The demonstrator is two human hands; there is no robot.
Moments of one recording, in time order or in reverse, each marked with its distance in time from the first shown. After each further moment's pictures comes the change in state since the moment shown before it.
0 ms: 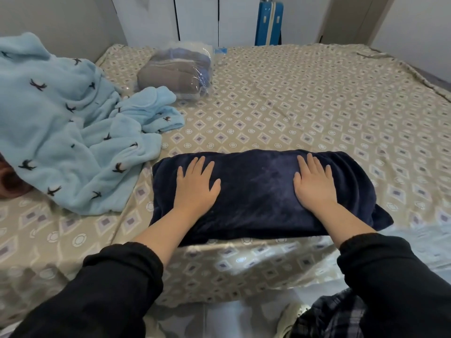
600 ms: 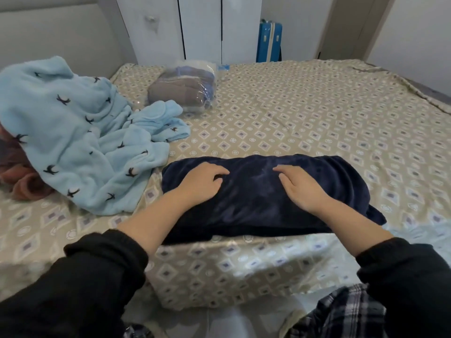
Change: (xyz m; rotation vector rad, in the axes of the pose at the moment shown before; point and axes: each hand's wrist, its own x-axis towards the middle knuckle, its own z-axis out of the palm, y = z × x) left_hand 0.006 0.013 -0.067 -0.280 -0.182 0.171; right_hand -0.038 -0.033 -0.063 0.525 -0.047 -0.282
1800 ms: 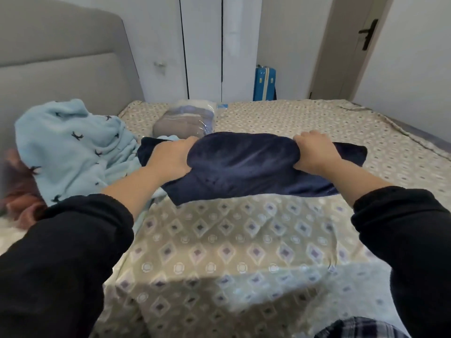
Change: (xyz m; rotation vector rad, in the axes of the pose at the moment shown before) left_hand 0.050 -0.020 -0.113 0.503 0.403 0.161; right_hand 0.086 -0.016 -0.128 -0.772 0.259 -0.140
